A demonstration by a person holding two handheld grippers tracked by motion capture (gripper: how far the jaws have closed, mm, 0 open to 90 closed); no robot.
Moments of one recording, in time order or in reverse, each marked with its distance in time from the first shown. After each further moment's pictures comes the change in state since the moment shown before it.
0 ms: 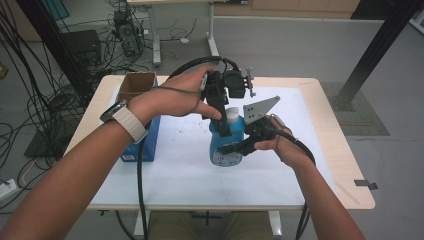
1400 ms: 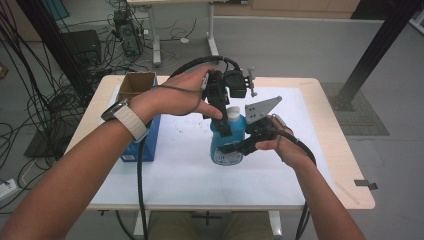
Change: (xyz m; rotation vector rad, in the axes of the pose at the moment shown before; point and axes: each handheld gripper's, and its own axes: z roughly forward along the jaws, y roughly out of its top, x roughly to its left) left arm 0.000 0.003 -0.001 -0.001 -0.008 0.005; right arm 0.000 -0.002 -0.003 -0.012 -0.013 -0.004
